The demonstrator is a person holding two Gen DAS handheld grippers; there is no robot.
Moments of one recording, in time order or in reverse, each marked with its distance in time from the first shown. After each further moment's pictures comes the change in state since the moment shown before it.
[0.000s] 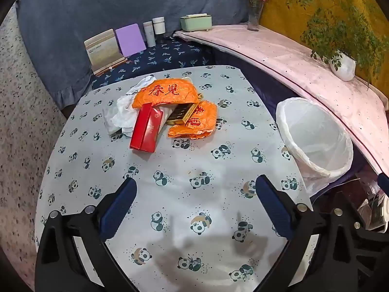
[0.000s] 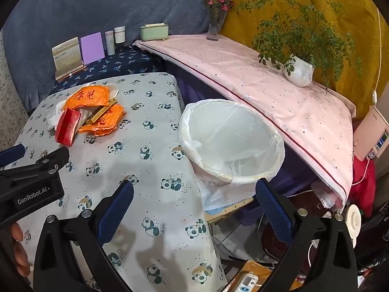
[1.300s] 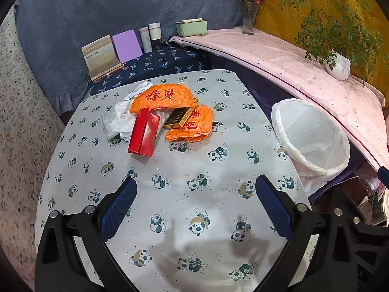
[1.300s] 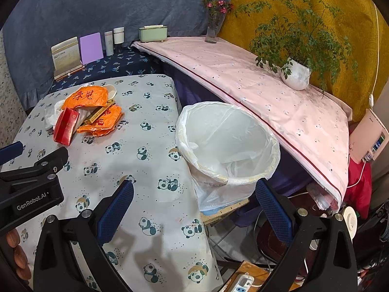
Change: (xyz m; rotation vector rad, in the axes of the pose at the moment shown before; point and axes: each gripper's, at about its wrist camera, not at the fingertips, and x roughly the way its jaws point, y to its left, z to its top) left arm -0.010 -0.007 -0.005 0.039 -0.037 -0.014; right arm -0.005 0.001 -0.002 -0.008 -0.018 -0.022
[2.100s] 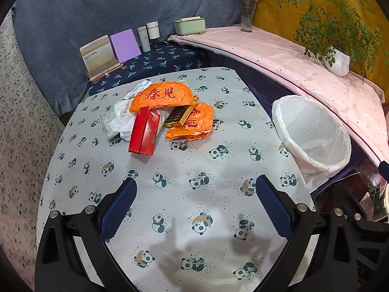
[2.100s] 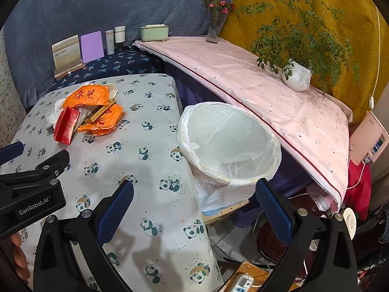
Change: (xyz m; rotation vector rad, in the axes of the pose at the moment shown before) left arm 0.003 0.000 0.000 0.012 0.010 0.000; right arm -0.001 0.005 0.002 -0.013 0.001 -0.004
